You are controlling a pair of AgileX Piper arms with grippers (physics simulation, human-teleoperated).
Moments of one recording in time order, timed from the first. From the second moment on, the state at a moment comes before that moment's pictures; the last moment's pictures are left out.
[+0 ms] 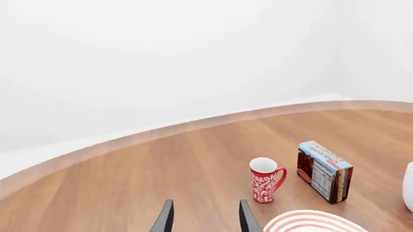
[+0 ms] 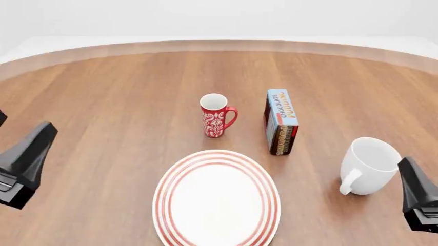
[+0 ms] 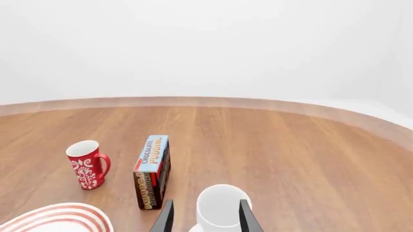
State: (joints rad) left arm -0.29 0.25 -0.21 -0.10 0.09; right arm 0.00 0.00 -0.01 0.00 0.01
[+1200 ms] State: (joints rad) left arm -0.68 0.75 -0.24 -0.49 0.22; right arm 0.00 0.00 -0.01 0.00 0.01
